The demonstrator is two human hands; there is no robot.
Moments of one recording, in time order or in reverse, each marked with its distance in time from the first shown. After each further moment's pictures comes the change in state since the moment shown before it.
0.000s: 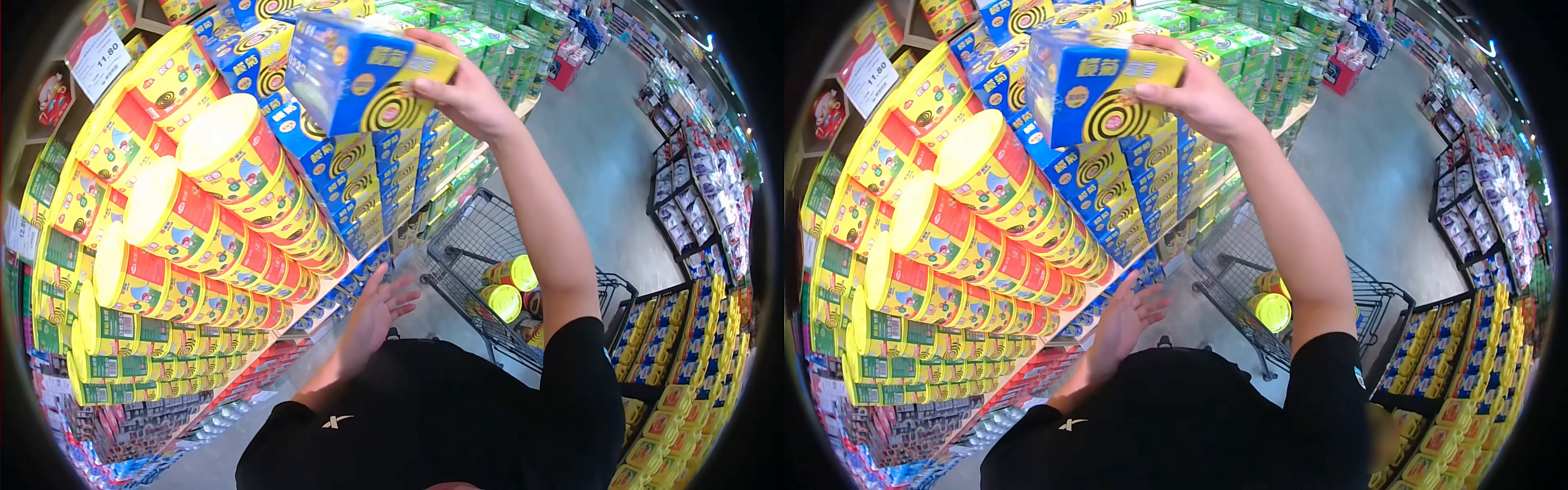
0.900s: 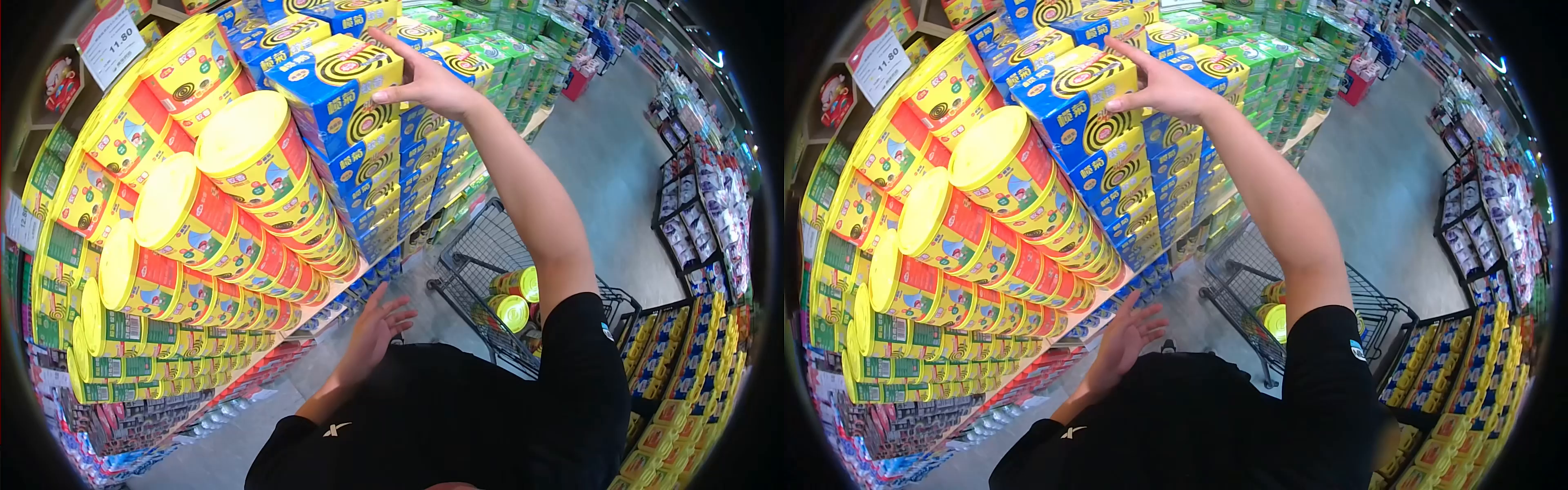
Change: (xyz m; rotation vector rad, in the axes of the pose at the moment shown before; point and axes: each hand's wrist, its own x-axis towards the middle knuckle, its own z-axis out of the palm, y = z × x) left_hand -0.017 0.002 -0.040 -0.075 0.103 -0.044; right_hand 0.084 0.051 0.019 -0.317 -0.190 0.072
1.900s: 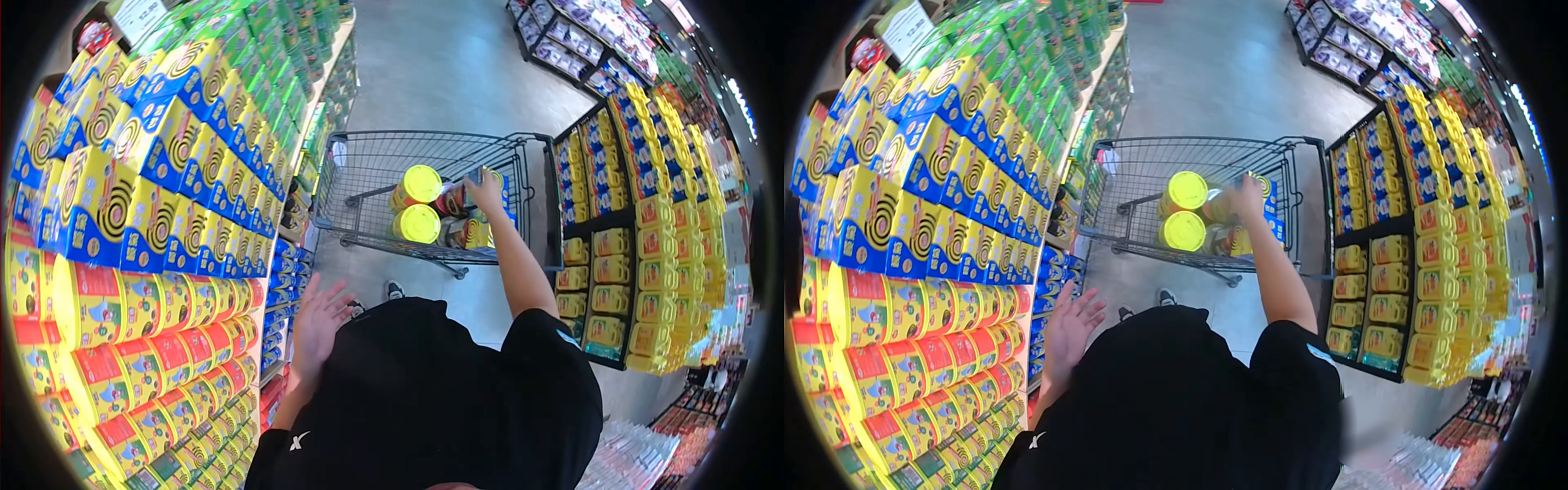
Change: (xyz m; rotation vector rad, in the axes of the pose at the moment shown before) left_hand 0.033 -0.051 0.046 0.224 -0.169 -0.364; right_hand -0.669 0.172 -0.007 -1.085 1.185 1.213
